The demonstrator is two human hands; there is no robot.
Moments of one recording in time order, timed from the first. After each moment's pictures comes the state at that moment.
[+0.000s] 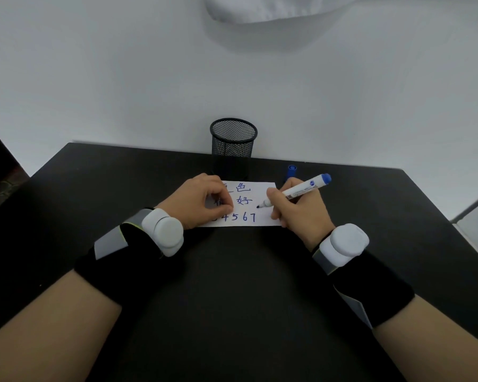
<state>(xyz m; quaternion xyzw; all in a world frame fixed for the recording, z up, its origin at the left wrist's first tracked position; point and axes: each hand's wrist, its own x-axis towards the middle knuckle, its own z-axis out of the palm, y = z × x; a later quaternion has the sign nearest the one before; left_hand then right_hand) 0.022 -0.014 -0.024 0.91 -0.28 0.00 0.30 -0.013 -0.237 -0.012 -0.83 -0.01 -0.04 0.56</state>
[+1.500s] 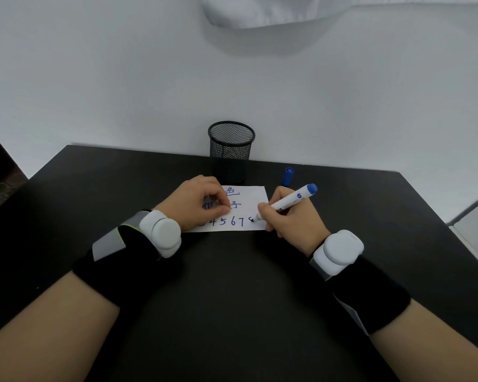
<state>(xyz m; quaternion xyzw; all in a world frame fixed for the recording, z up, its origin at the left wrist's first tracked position) 0.024 -0.013 -0.027 0.91 -0.27 0.01 0.31 -0.019 -0.237 -0.013 -0.86 -0.06 0.01 0.50</state>
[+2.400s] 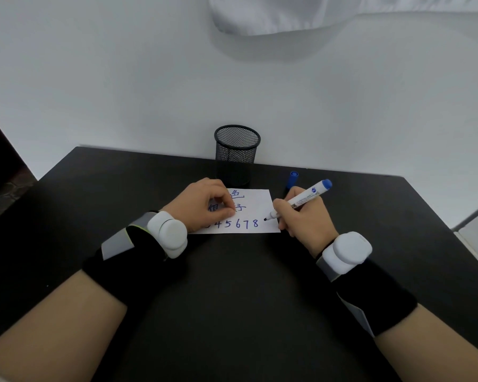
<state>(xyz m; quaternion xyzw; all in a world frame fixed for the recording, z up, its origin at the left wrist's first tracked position) 0.025 -0.013 -0.027 0.91 -0.28 0.01 0.31 -0.014 -0.242 -0.010 -0.85 0.00 -0.02 0.53</state>
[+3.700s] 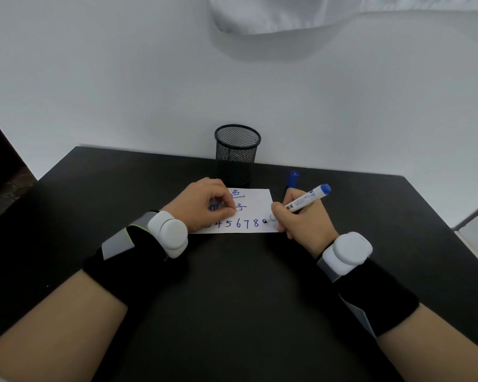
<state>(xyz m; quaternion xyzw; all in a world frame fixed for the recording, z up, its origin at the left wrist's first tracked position) 0.025 -0.013 -0.026 0.91 -0.27 0.00 0.31 -0.017 -0.241 -0.012 -0.86 -0.01 -0.02 0.51</state>
